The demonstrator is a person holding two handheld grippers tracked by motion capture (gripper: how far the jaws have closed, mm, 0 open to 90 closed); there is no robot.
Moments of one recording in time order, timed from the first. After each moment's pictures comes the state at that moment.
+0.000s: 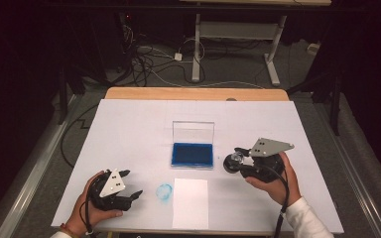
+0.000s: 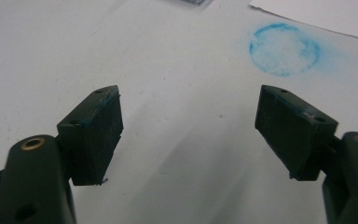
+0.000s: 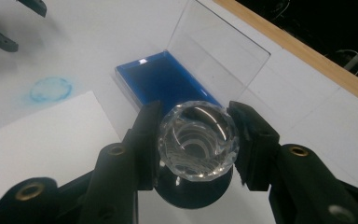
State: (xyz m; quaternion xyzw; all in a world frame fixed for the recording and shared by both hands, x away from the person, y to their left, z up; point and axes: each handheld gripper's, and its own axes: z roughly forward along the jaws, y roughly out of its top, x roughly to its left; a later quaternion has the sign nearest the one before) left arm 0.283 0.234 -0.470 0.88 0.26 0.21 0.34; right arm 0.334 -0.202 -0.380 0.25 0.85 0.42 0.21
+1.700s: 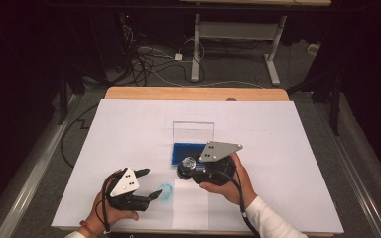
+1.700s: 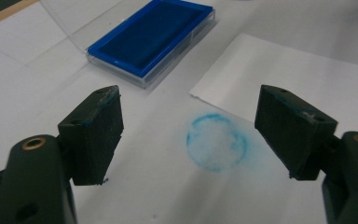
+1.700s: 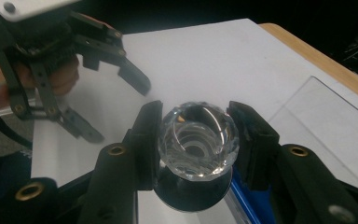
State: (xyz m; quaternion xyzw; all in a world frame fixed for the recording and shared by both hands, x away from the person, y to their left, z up) left arm 0.284 0.189 -0.454 0.86 0.23 0.18 0.43; right arm 0.328 -0.093 -0.380 0.16 0.85 0.48 0.14
